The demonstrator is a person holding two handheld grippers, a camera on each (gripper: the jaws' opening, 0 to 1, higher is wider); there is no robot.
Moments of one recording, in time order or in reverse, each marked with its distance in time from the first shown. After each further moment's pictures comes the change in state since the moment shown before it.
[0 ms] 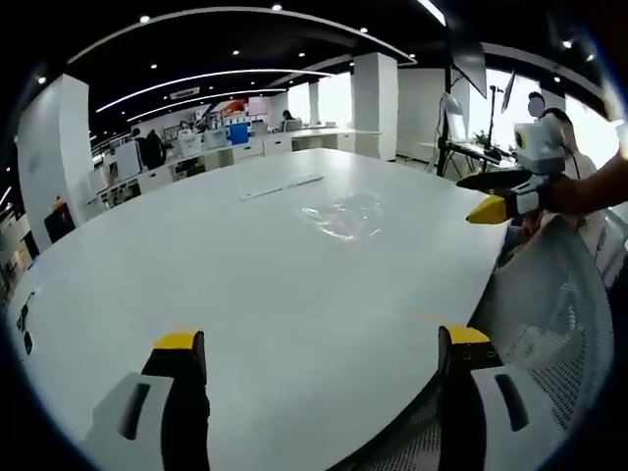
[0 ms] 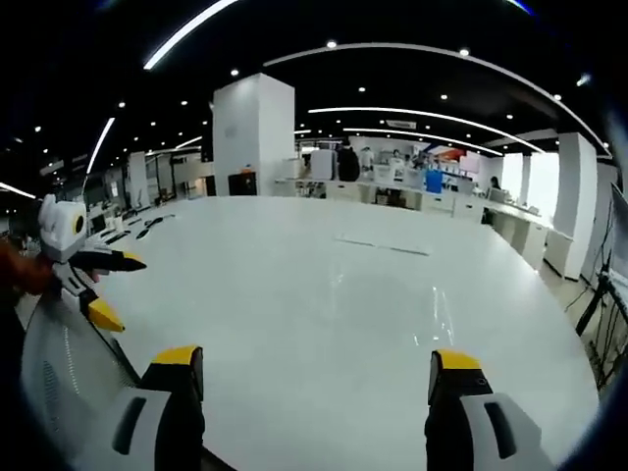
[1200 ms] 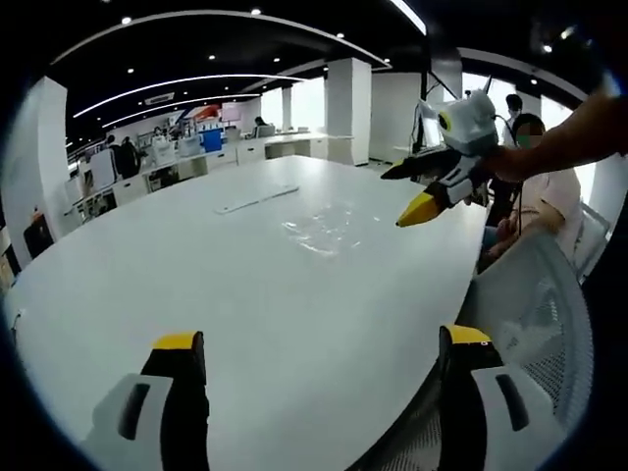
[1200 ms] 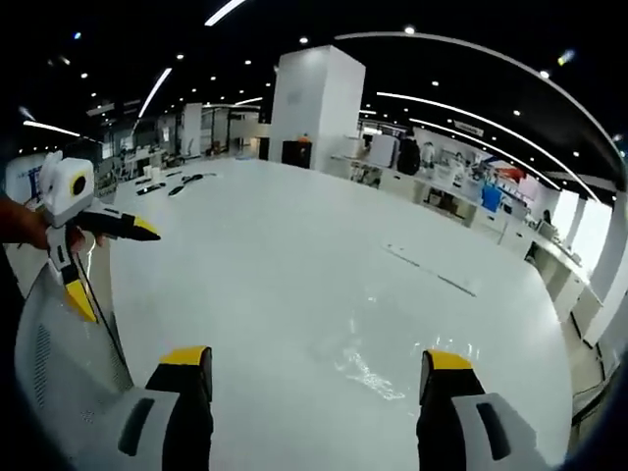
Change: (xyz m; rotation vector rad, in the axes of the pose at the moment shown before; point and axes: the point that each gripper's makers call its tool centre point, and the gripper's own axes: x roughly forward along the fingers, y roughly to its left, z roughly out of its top) left arm 0.004 0.005 0.013 0.025 0.013 -0.089; right arm 0.069 0.025 0.050 -0.232 0.117 0.168
